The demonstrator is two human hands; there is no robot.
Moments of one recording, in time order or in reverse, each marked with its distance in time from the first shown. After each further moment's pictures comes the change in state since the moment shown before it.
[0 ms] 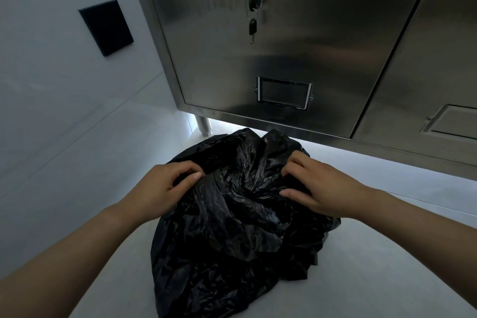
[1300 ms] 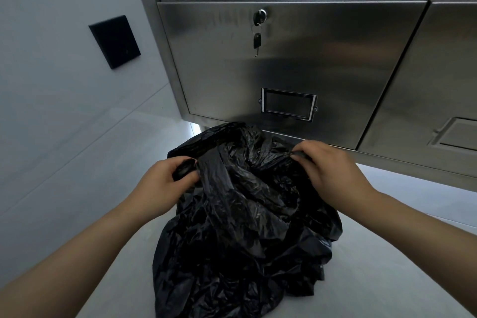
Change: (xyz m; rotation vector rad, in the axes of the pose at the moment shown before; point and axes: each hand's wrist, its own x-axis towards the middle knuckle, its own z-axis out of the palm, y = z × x) left_hand 0.015 0.020 -0.013 -0.283 0.150 -0.229; right_hand 0.025 -0.012 -0.025 0.061 0.384 0.212
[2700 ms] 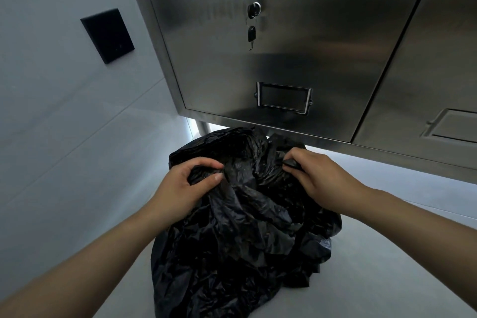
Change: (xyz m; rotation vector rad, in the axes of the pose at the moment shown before) left_hand -0.011 0.011 0.034 -0.262 -0.033 0.004; right_hand -0.012 0.004 0.005 0.147 -0.205 -0.037
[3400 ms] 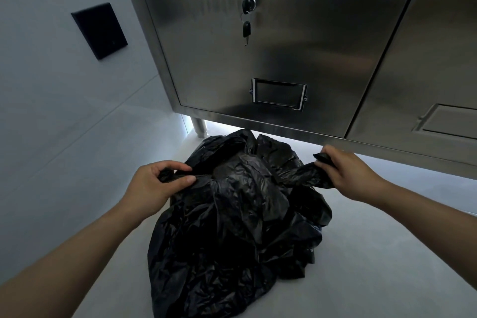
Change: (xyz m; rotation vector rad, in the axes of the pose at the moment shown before) left_hand -0.001 -0.030 -0.033 0.105 0.146 -0.143; right_hand -0.028 0.068 -0.007 -0.030 0.048 0.260
